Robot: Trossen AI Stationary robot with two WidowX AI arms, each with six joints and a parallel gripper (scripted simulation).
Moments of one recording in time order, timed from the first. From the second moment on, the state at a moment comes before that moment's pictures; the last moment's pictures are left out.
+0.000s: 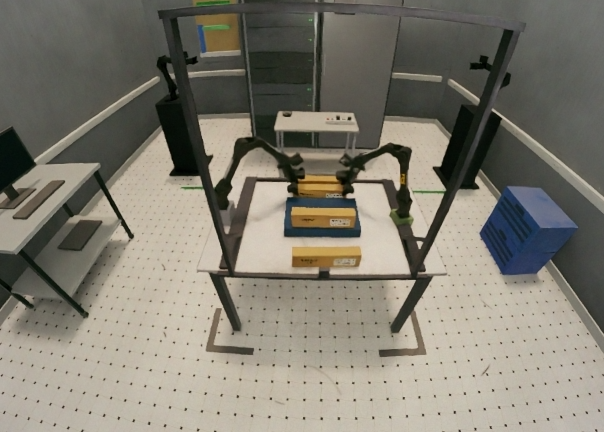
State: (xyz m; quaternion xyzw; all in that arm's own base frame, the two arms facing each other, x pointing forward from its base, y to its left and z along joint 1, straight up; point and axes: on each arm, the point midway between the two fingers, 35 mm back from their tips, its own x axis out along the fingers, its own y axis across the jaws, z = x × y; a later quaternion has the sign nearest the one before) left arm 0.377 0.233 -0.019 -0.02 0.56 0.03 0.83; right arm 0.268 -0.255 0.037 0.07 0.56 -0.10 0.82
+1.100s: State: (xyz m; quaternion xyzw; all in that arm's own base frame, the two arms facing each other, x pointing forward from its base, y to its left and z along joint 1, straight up) left arm 0.377 0.233 -0.019 -0.02 0.56 0.03 0.83; right arm 0.268 -0.254 0.035 0.07 0.56 -0.10 0.82
